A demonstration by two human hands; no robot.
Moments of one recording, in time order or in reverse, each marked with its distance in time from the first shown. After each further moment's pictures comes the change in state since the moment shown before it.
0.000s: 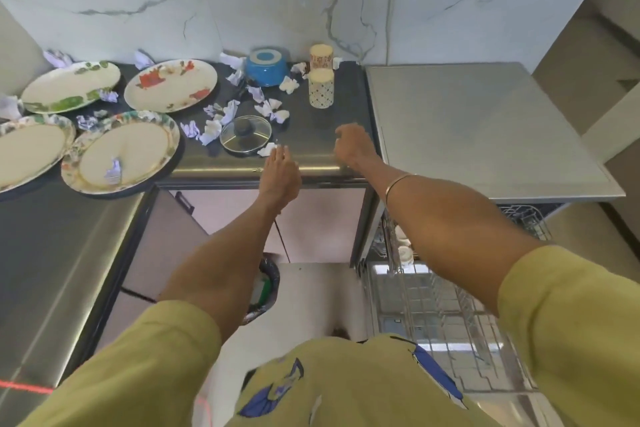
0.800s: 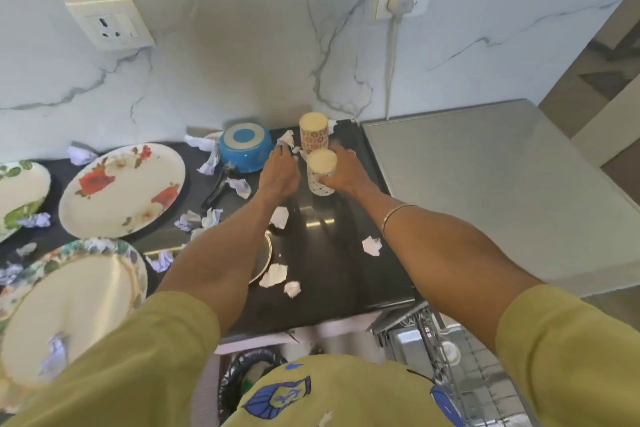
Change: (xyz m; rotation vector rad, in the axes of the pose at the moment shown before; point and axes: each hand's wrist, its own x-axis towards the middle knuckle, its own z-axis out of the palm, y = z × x) left_hand 0.334 -0.024 -0.037 -0.141 -0.117 0.035; right_hand 0.269 -0.015 0.030 0.218 -0.061 0.172
